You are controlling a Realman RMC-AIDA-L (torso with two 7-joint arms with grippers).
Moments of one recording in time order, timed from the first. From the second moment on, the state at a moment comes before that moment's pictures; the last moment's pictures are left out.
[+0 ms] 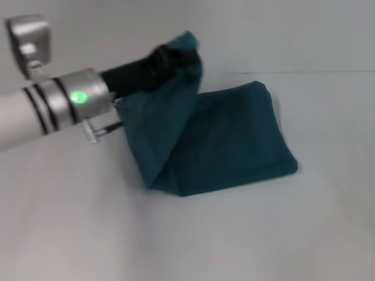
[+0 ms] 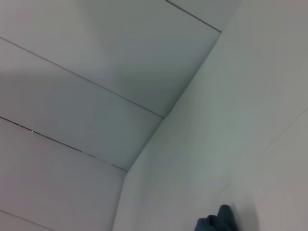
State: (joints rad) left arm -0.75 -2.17 0.72 0.59 1.71 1.21 -2.22; right arm 0.37 1.93 -0.43 -0.50 -1.74 -1.39 2.15
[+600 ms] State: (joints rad) left arm -0.83 -2.18 1.18 0.55 1.60 0.99 -2.00; right arm 0.36 1.93 -0.43 -0.50 -1.75 -1.39 2.15
